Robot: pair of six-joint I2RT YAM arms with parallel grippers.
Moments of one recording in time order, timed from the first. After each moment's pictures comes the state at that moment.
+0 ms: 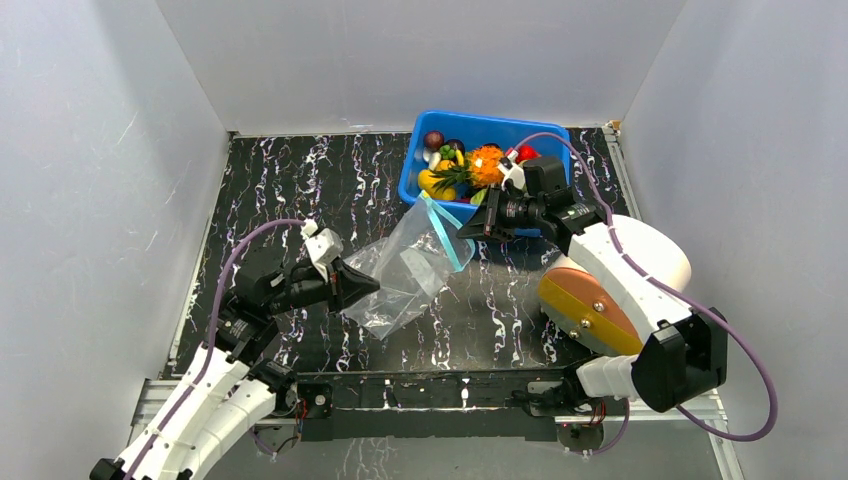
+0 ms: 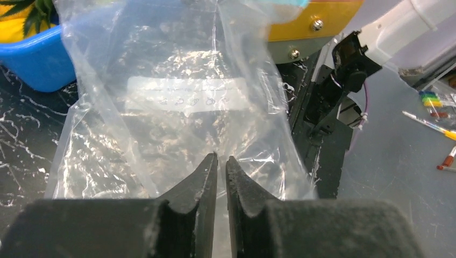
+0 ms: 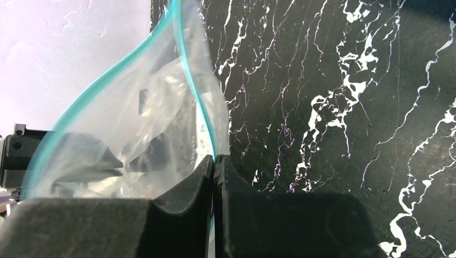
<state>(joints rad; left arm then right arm) -0.48 0.59 0.61 -0.26 0.71 -0.10 0.36 1.31 1.11 -0.47 -0.63 0.67</state>
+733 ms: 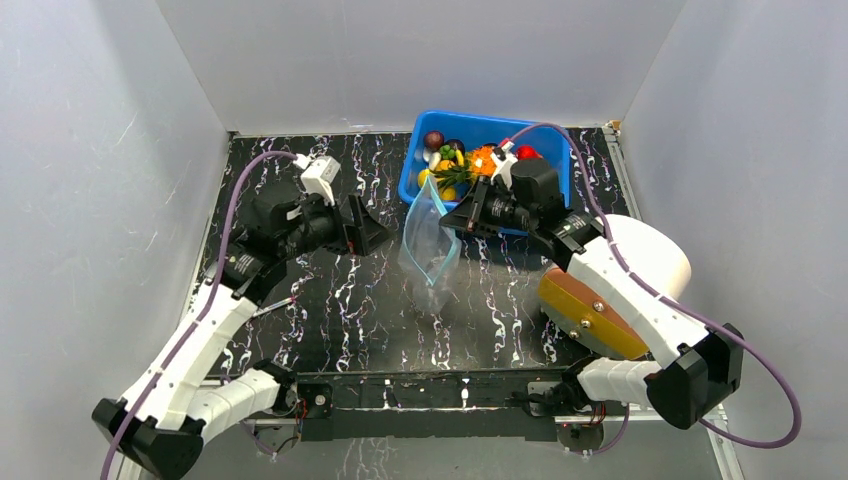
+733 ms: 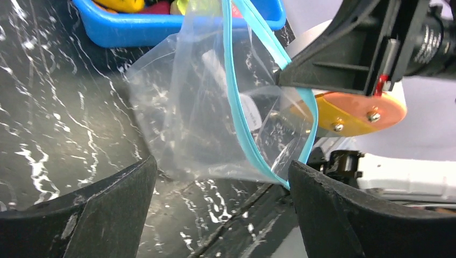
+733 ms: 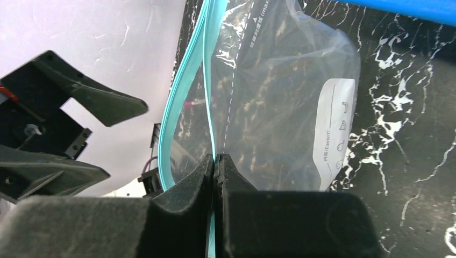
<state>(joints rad) -0.48 0.96 1.07 -0.52 0.36 -0.46 0.52 1.22 1.14 -0.35 -0.39 0.78</state>
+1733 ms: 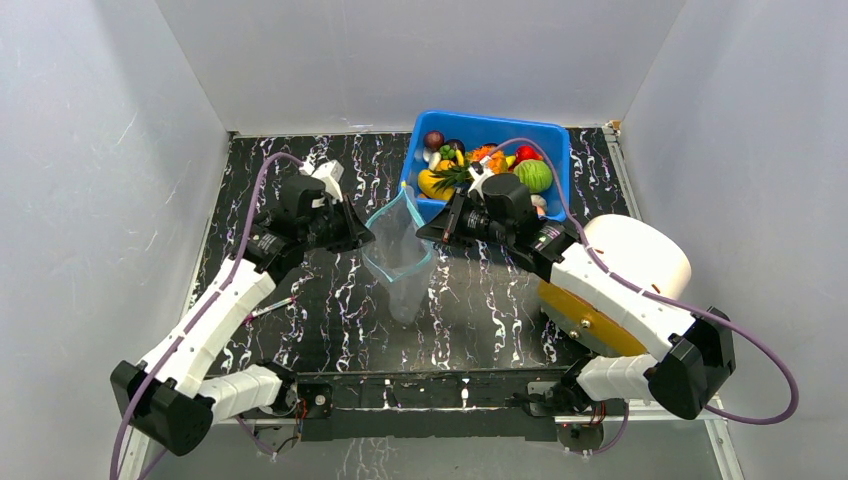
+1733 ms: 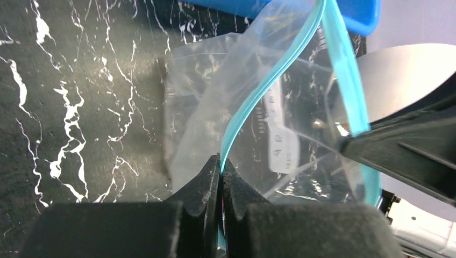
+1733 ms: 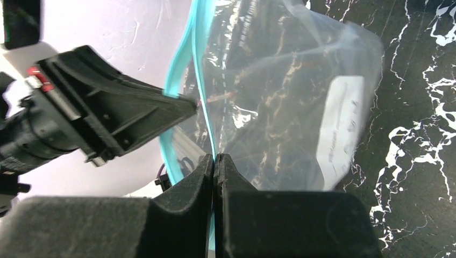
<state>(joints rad) -0.48 1.13 1.08 -0.64 0.19 -0.61 0.69 1.27 1.09 -0.24 -0.27 0.94</state>
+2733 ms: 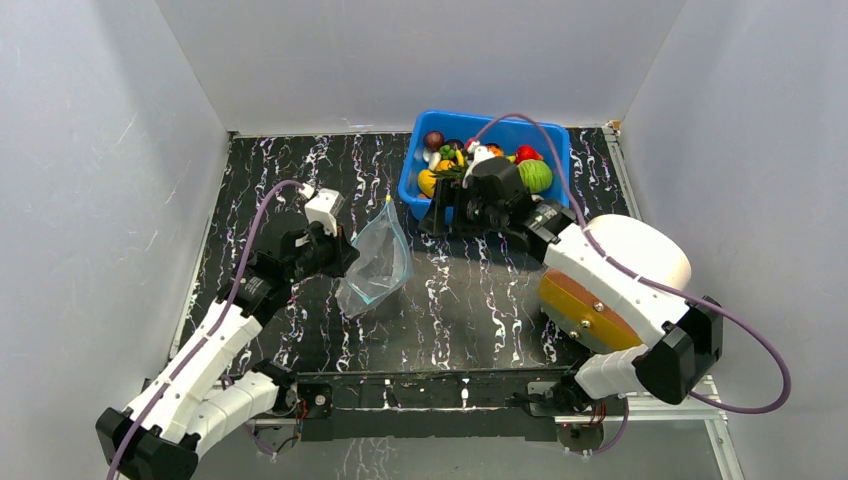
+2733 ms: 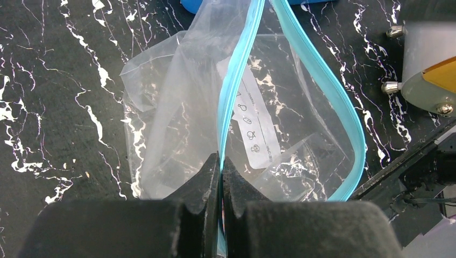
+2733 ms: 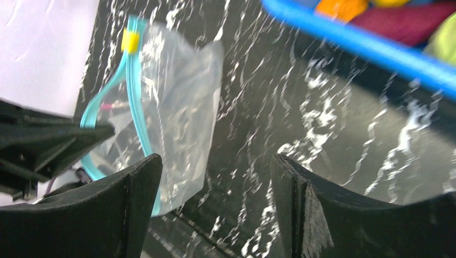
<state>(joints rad) -0.48 0.88 0.83 -0.50 0.16 -0.22 0.69 1.34 1.23 -0.47 -0.11 0.59</state>
